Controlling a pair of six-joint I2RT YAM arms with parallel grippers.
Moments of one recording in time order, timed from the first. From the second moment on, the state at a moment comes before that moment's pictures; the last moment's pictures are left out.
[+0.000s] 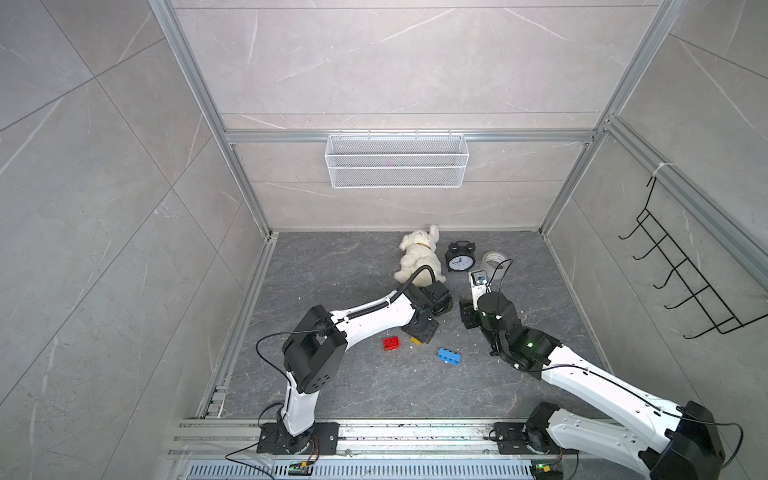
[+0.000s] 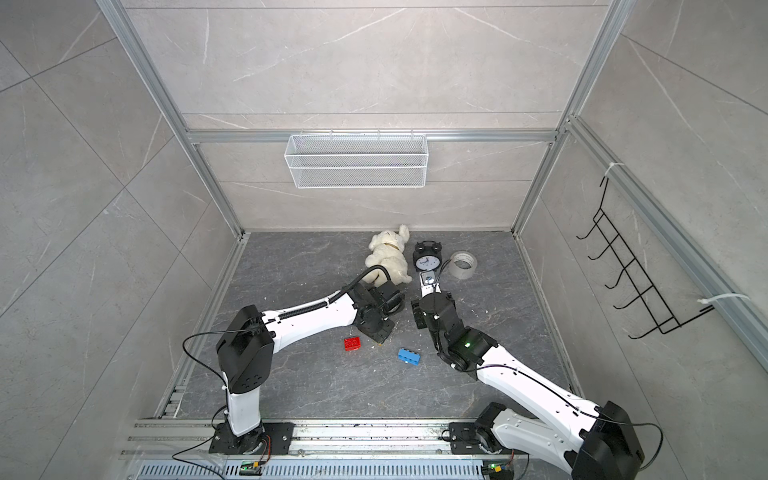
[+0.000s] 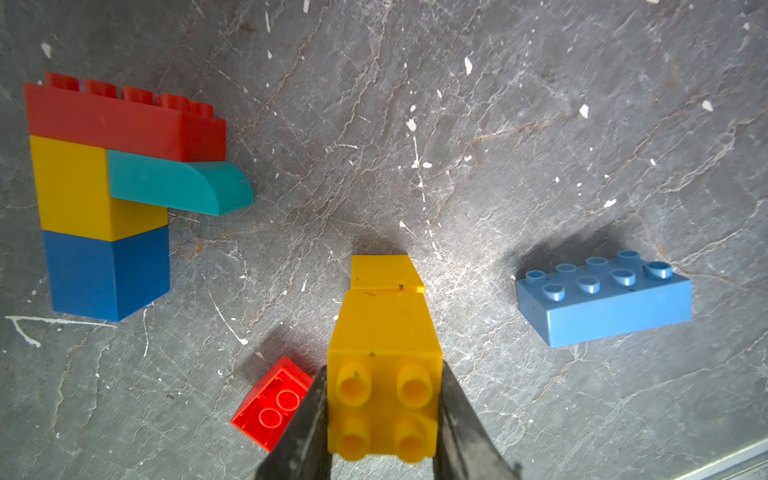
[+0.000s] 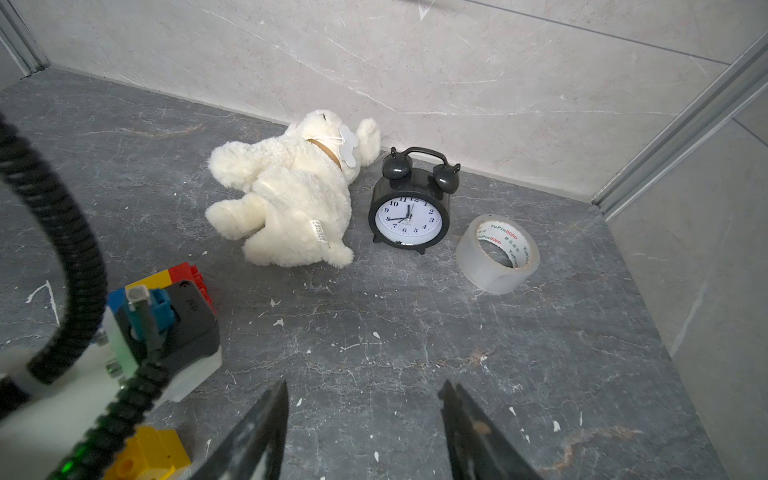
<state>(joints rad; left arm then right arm) -0.97 1.93 1.53 -0.94 -0.11 -0.32 0.71 1.05 0.73 -0.19 0.54 0.11</state>
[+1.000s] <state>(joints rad) -0.96 1.90 1.45 -0.85 -0.08 -0.32 0.71 1.07 0.73 -0.24 0.53 0.12</state>
